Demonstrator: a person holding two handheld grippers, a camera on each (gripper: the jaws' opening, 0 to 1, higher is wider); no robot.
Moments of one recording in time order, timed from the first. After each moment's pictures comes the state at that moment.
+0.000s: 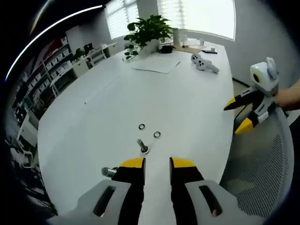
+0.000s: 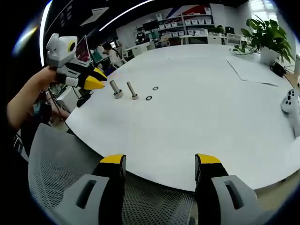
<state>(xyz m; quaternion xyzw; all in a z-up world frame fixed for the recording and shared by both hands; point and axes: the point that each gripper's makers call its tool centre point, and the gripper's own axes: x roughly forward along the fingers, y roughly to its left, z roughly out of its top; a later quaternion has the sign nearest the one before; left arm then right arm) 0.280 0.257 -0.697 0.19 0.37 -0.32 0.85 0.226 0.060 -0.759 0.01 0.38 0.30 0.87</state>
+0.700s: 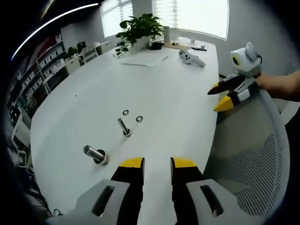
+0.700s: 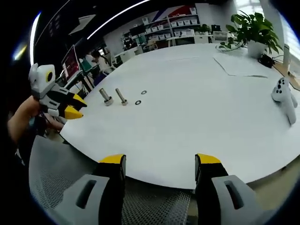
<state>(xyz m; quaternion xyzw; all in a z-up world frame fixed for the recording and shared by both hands) 0.240 0.253 -0.713 0.19 0.38 -0.36 0.83 0.229 0.049 -0.761 0.04 0.39 0.26 0.88</state>
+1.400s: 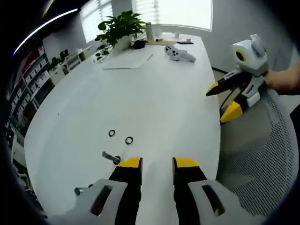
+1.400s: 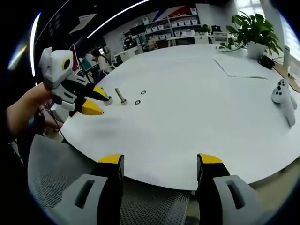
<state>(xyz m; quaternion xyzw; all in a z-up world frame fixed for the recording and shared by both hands) 0.283 0.200 -0.733 0.23 0.38 -0.42 0.79 0.231 0.049 -0.761 0.03 0.38 0.26 0.88</state>
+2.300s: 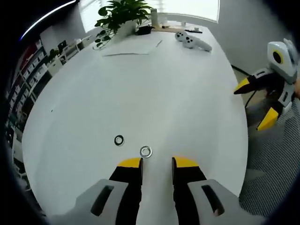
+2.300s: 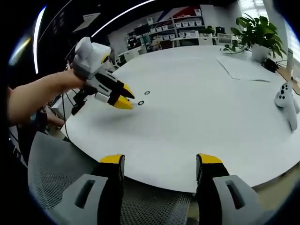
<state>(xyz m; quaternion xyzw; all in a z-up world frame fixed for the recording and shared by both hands) 0.338 0.195 -0.776 0.24 0.42 -0.40 0.78 0.232 0.054 -0.759 0.03 0.38 0.28 0.88</state>
